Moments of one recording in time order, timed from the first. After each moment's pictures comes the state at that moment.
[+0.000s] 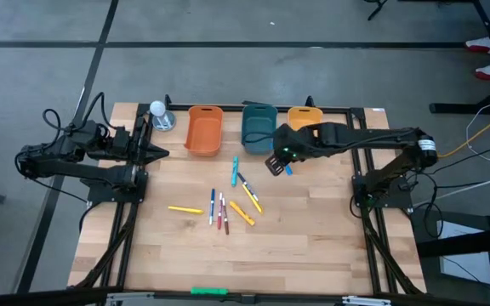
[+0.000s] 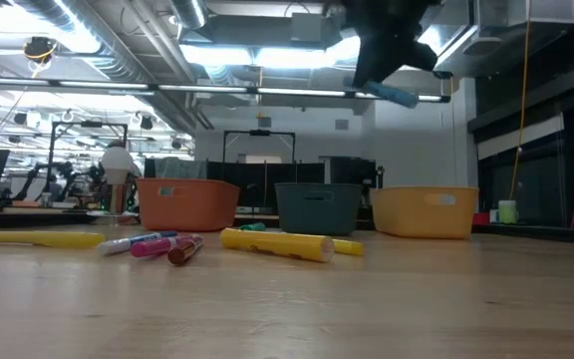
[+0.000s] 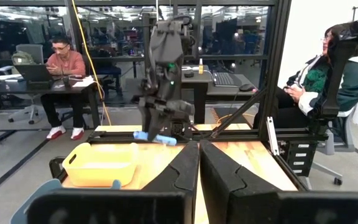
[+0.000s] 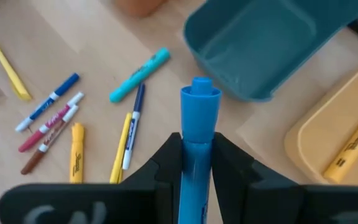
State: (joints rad) left arm 0.00 0.39 0.78 -0.39 0.00 0.00; right arm -0.05 1.50 1.45 -0.97 0.28 0.67
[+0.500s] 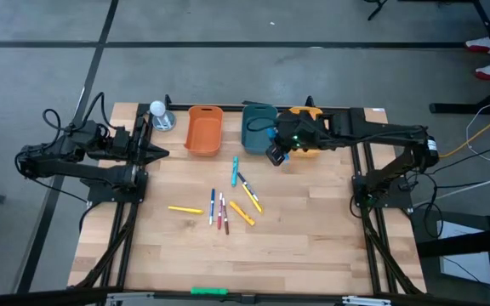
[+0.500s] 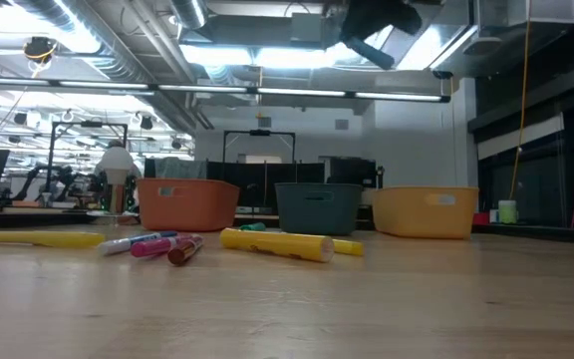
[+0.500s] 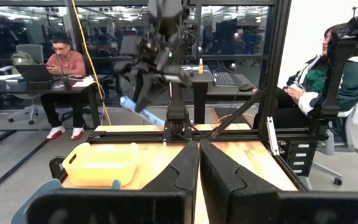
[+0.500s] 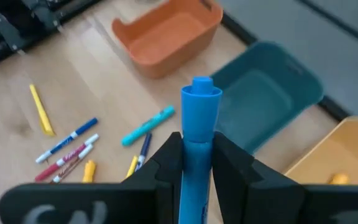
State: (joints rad) left arm 0.00 0.39 0.78 -0.39 0.00 0.00; right arm -0.05 1.49 1.64 -0.98 0.39 0.51
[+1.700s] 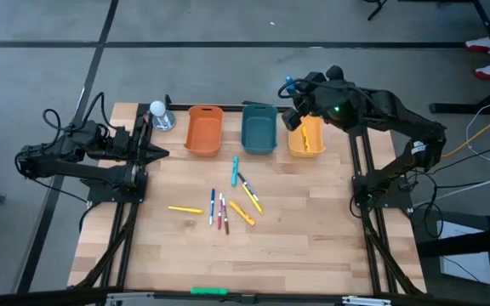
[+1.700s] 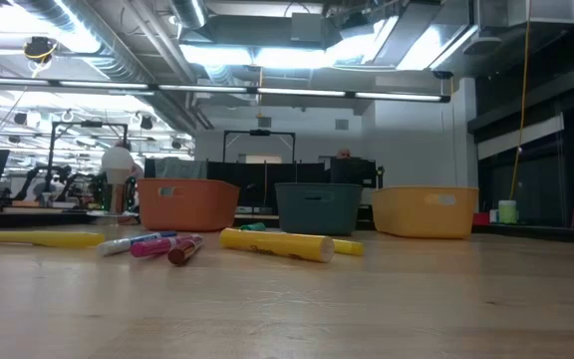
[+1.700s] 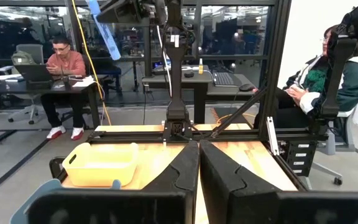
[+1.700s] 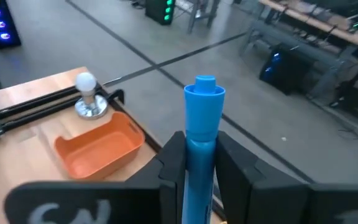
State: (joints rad) left arm 0.00 0.39 0.78 -0.39 0.00 0.00; right arm -0.06 1.49 2.03 -1.02 0.79 0.16
